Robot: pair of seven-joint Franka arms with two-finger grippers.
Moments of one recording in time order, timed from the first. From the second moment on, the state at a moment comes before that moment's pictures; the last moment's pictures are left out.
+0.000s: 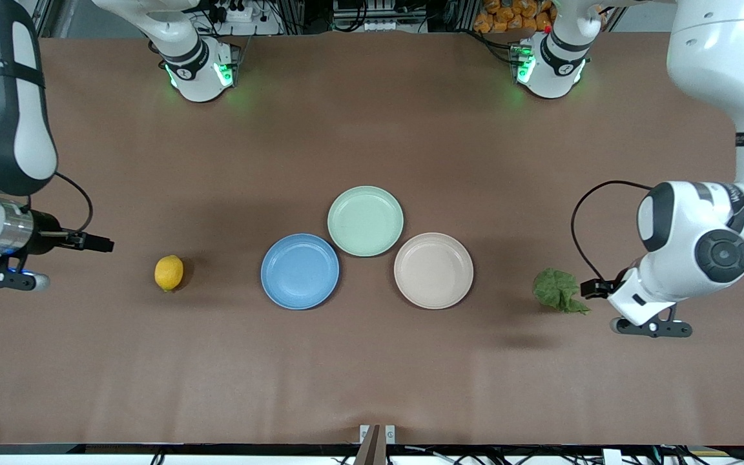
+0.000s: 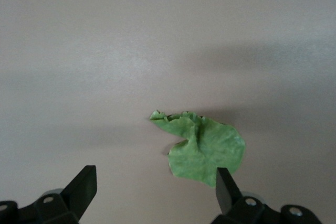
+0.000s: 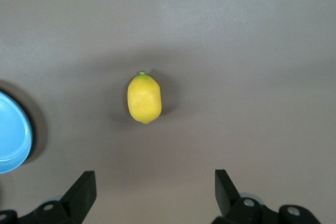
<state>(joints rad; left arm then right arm) -0.07 0.60 -0.01 -1.51 0.08 2.09 -0.04 0.02 0.32 -0.12 -1.66 0.08 1.81 0.07</state>
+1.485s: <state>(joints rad) -0.09 0.70 -0.01 -1.66 0.02 2.35 -0.04 0.07 0.43 -0.11 -1.96 0.08 2.37 0.06</state>
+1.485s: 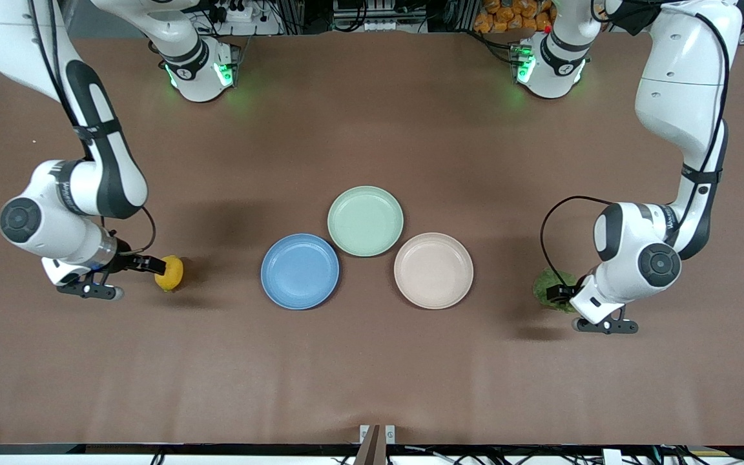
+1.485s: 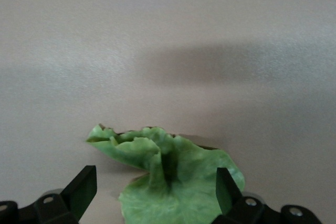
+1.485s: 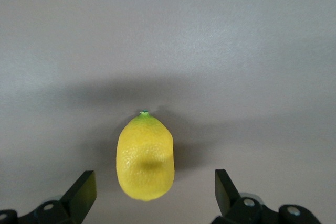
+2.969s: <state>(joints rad) -0.10 0.73 -0.01 -1.66 0.02 2.36 -0.04 0.10 0.53 -0.11 -2.00 0.08 2.56 0.06</state>
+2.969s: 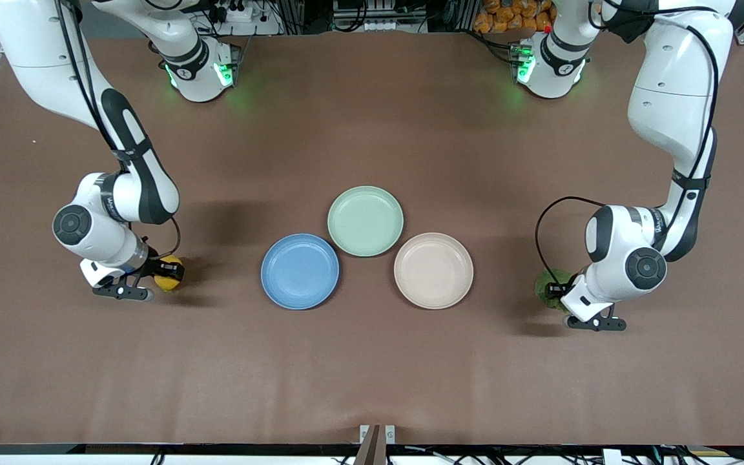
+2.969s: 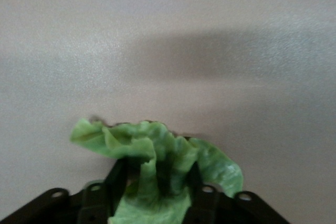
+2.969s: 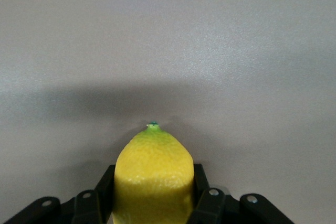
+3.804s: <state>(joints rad) -0.13 0.69 -0.02 -1.65 0.02 2.31 -0.05 0.17 0.50 -0.10 -1.88 0.09 2.34 0.10</state>
